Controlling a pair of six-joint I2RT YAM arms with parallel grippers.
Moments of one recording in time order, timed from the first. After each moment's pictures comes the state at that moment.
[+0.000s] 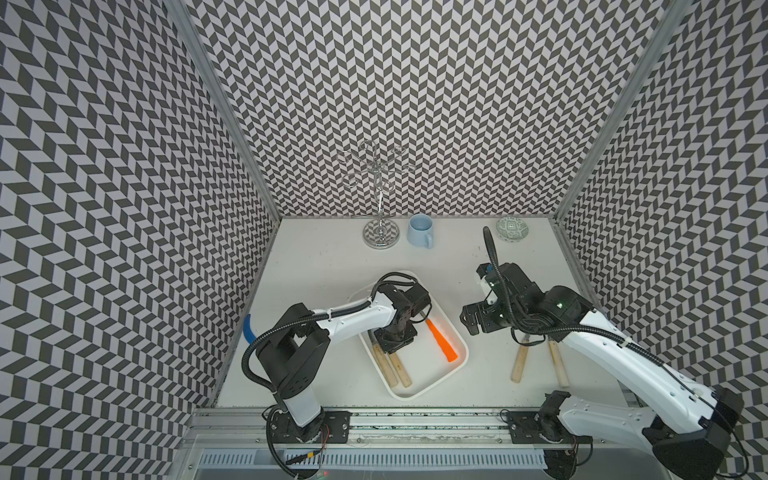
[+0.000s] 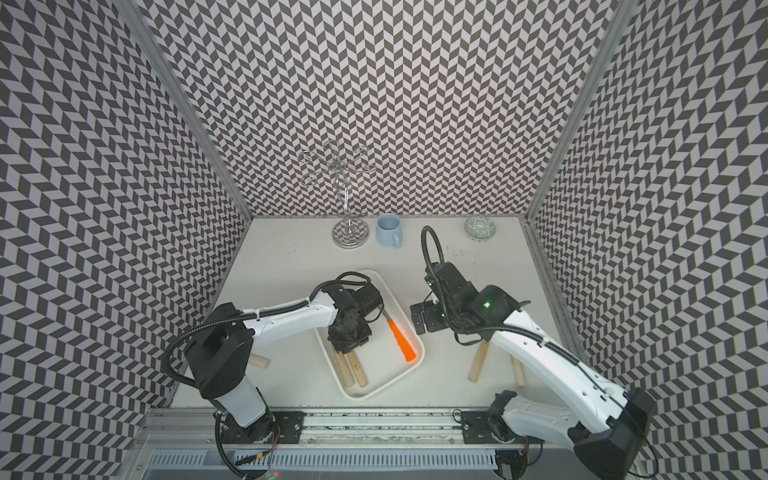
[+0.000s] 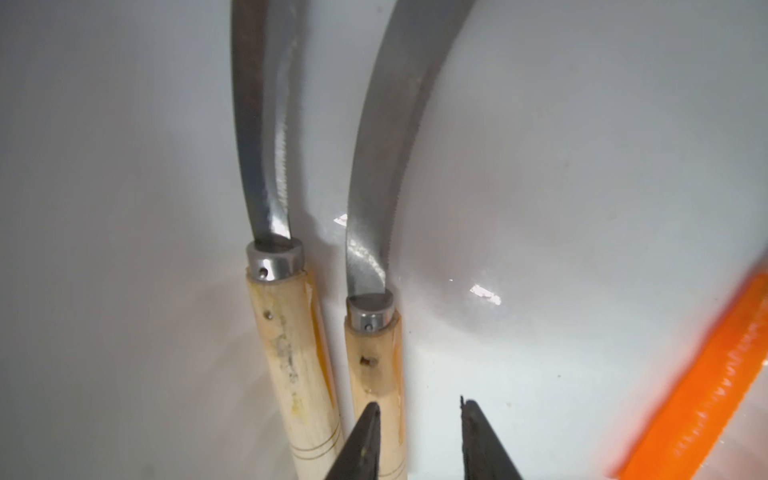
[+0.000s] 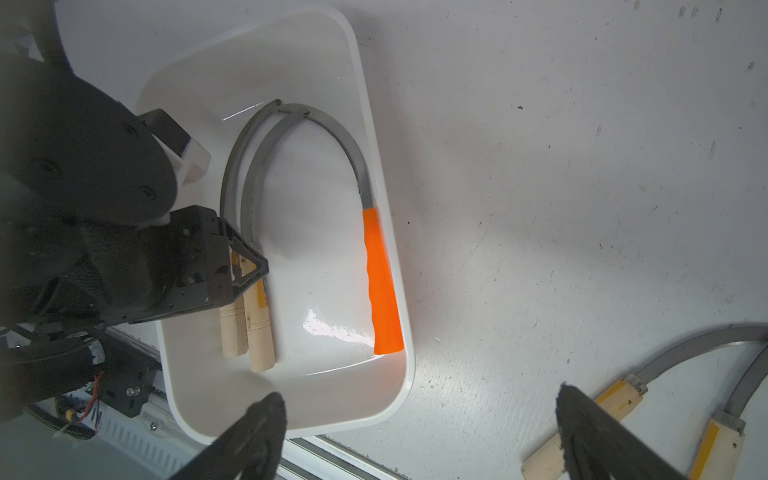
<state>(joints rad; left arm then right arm) -0.86 1.71 1.15 -0.99 0.02 -1.36 0.72 1.14 1.16 -1.04 0.06 0.41</state>
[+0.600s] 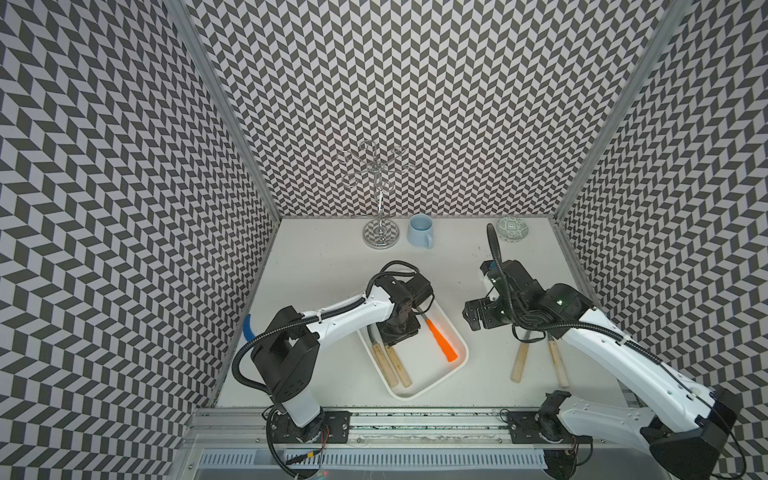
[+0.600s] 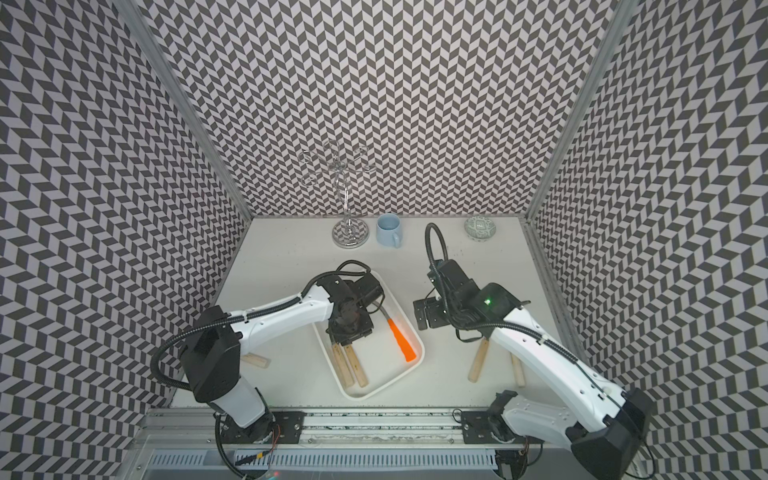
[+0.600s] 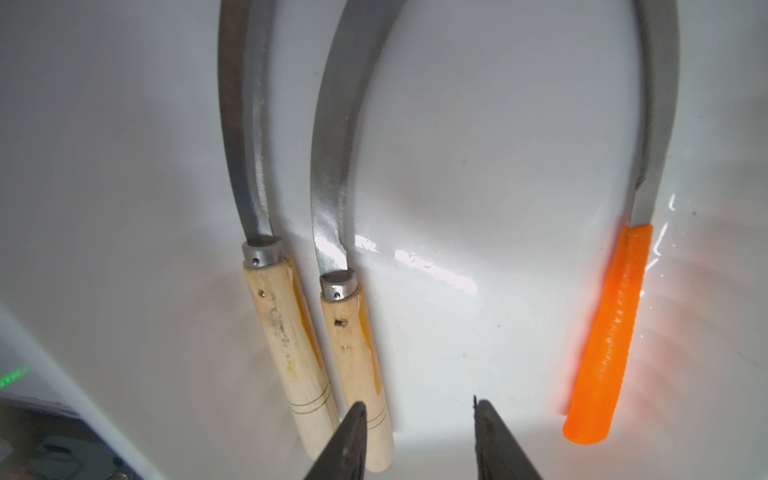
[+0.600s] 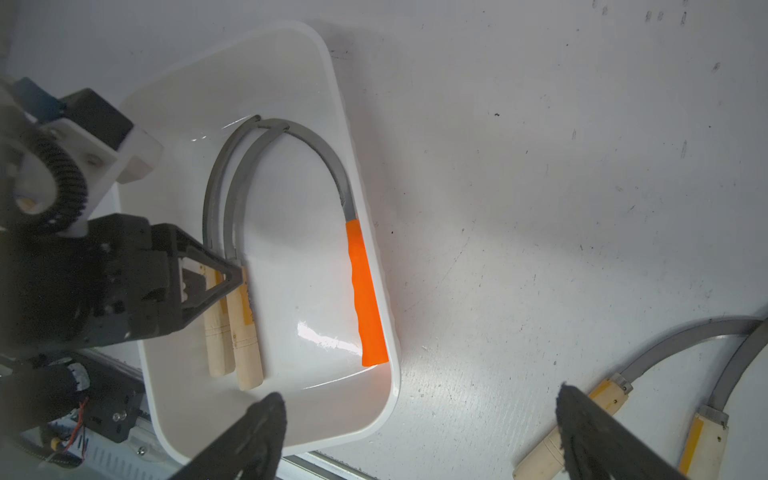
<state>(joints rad) -0.85 1.67 1.25 -1.07 0.01 -1.24 0.66 1.15 1.16 -1.03 0.08 0.42</state>
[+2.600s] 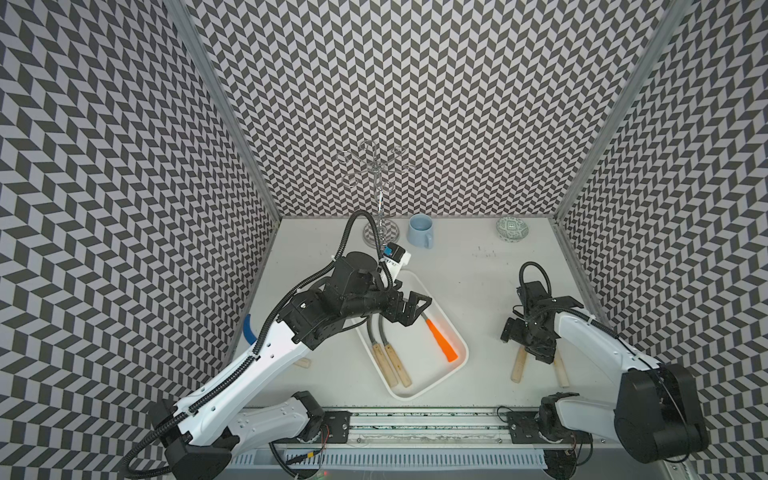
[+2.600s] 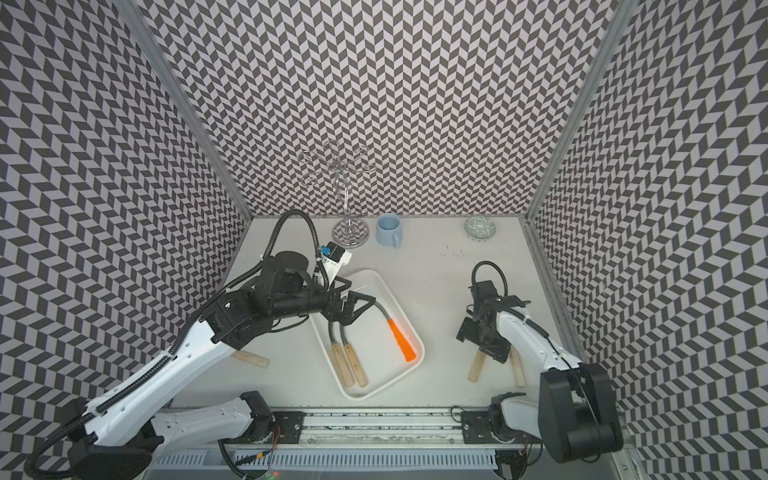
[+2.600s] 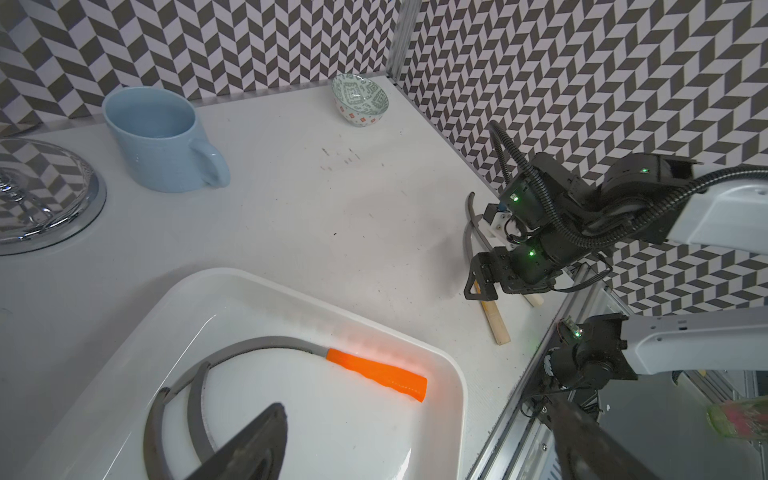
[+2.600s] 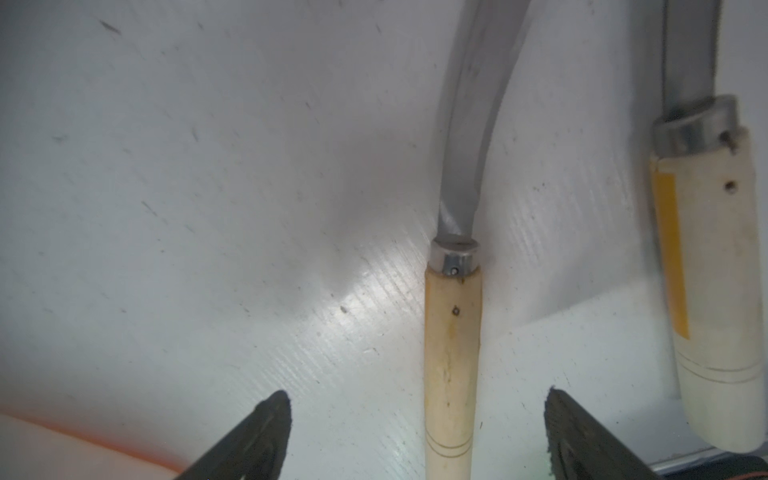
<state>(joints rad) -0.78 1.07 1.20 -0.64 0.25 -0.29 0.15 1.26 0.71 -0.96 0.00 0.69</state>
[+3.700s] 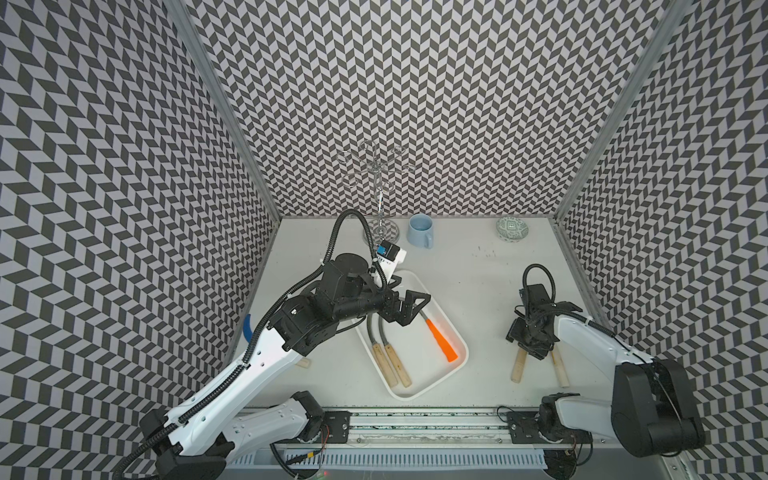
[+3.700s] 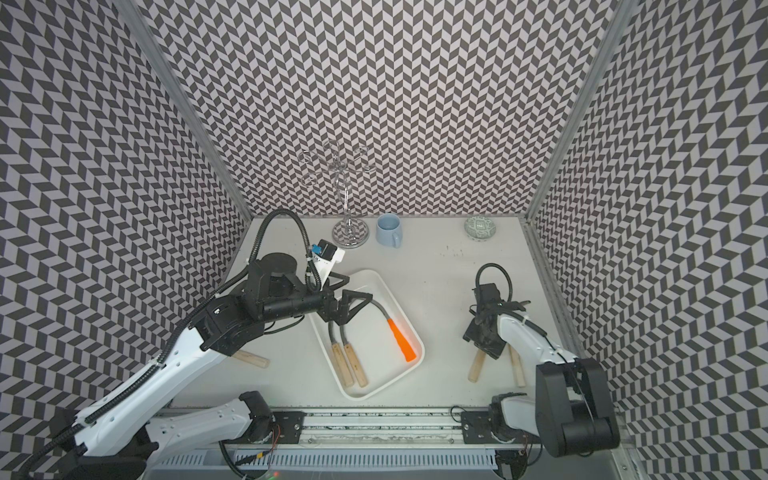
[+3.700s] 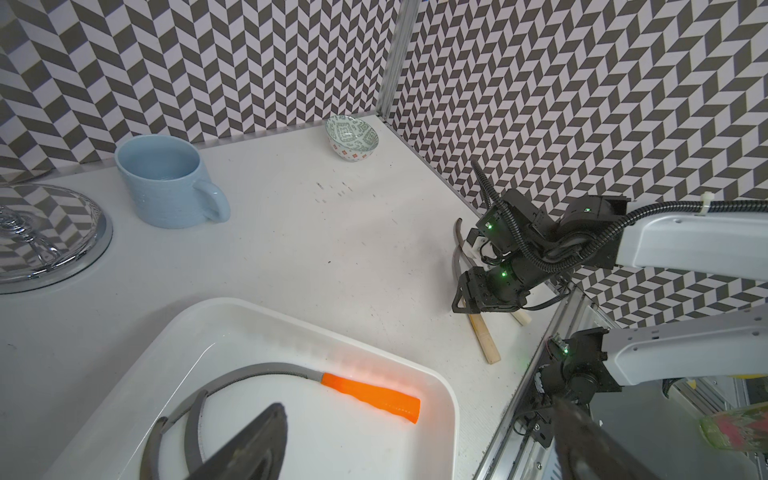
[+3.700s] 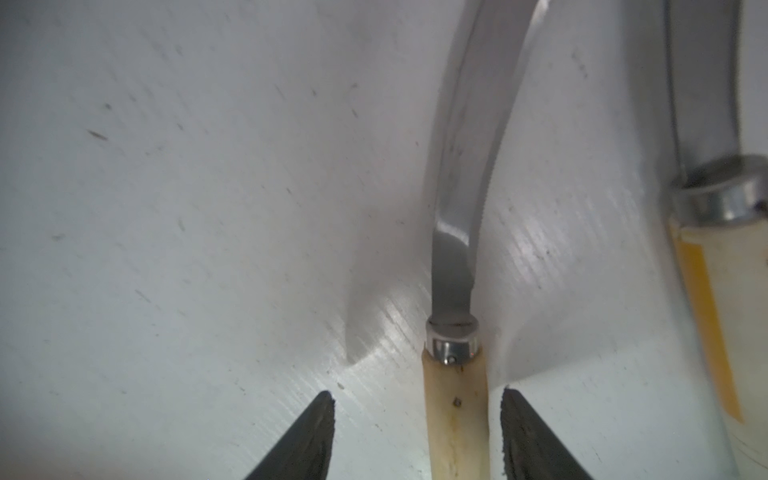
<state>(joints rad) -0.78 1.02 1.19 -0.59 0.24 -0.29 0.11 1.30 0.65 -0.80 0.01 0.73</state>
